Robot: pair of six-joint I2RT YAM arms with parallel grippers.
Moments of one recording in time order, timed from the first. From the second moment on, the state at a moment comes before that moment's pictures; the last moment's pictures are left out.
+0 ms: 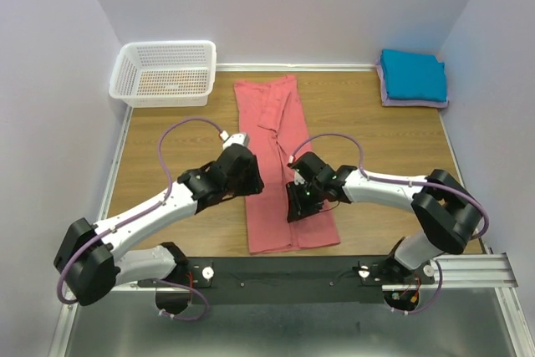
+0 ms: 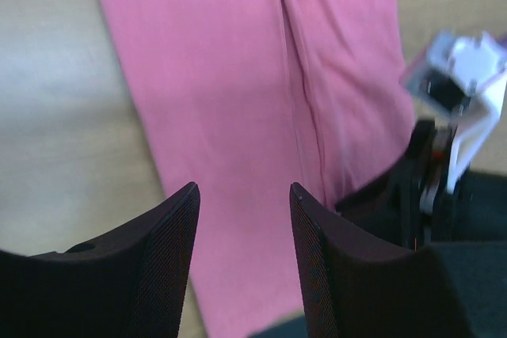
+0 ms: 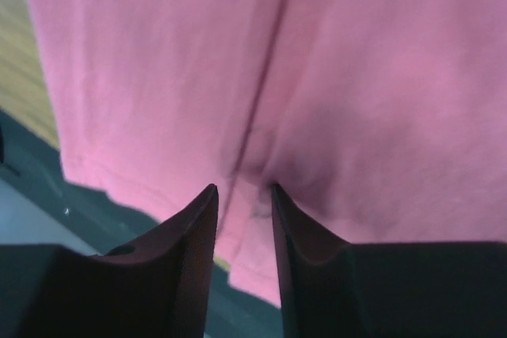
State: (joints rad) left arm -0.76 1.17 0.80 -0.42 -0.15 -0.73; right arm 0.85 1.56 0.80 -0.33 -0.27 0.57
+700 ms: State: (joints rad) left arm -1.09 1.08 0.62 -0.69 -0.04 -1.18; right arm 0.85 1.23 0.67 -0.81 0.03 0.77
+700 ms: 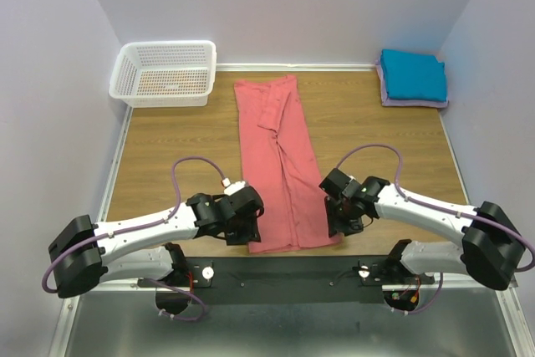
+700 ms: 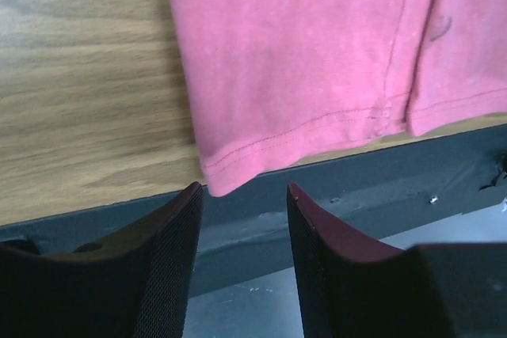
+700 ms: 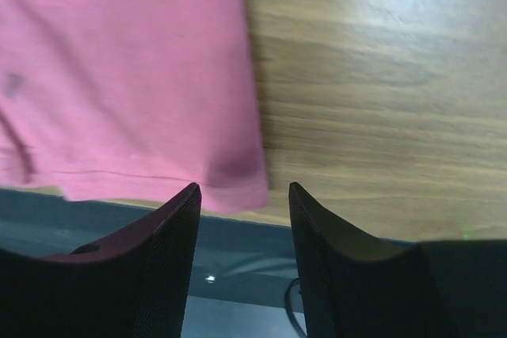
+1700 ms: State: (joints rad) left arm -1.11 1.20 0.63 -0.71 -0.01 -1.20; right arm 0.84 1.26 0.58 -0.73 -0.12 0.80
